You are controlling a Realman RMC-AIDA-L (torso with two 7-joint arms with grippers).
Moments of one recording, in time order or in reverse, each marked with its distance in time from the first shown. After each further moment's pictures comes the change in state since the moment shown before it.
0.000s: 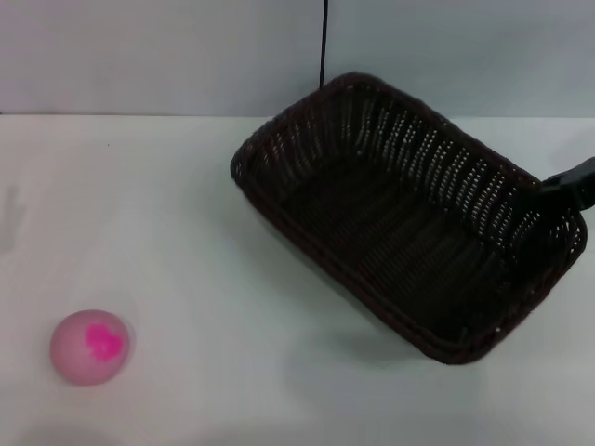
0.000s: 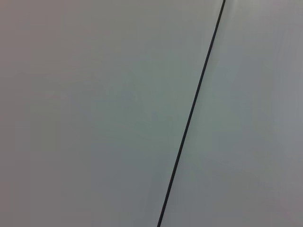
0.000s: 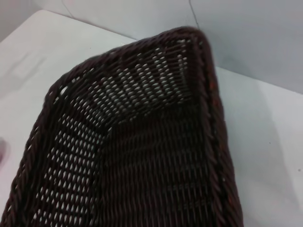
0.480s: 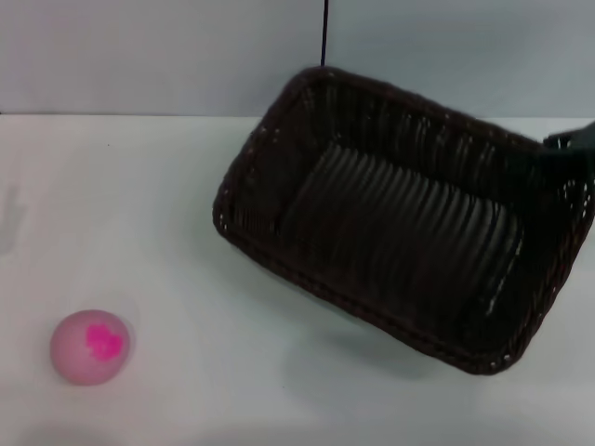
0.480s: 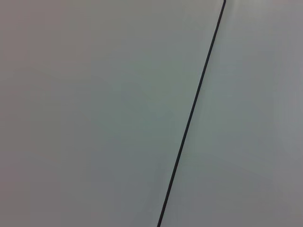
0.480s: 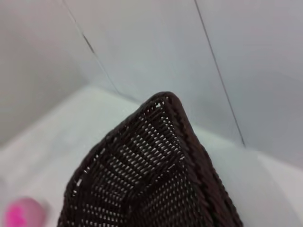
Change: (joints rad) left arm 0.000 -0.002 0.000 0.000 0.000 -0.007 0.000; right arm -0.073 0.021 0.114 -0.065 0.194 -0.079 -0.145
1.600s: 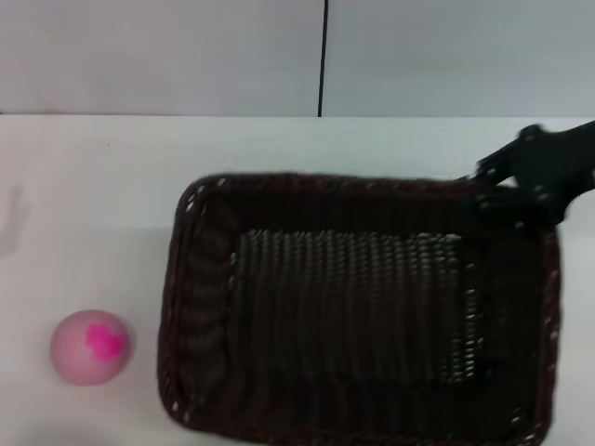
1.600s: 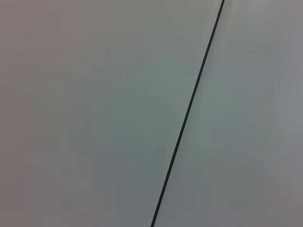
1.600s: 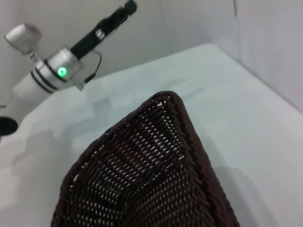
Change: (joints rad) left arm 0.000 -0.001 0.008 -0.010 0.006 -0.011 0.000; right arm 0.120 0.026 -0.137 -0.042 -0.037 -0.190 -0.206
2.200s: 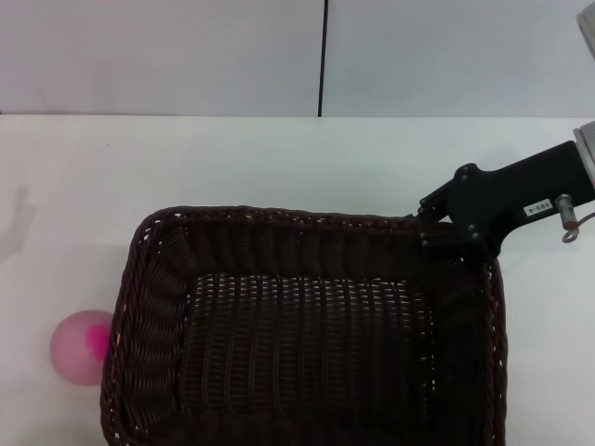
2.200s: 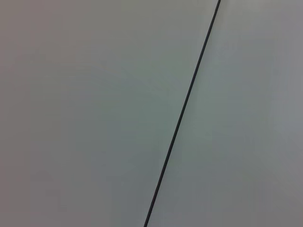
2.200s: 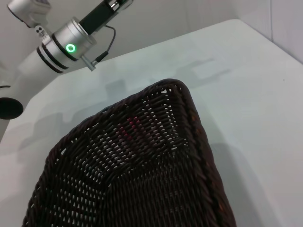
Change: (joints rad) left arm 0.000 -0.001 0.015 -0.005 0.000 -0.005 0.000; right arm 0.045 0.078 -0.026 0.112 -0.068 0.099 -0.071
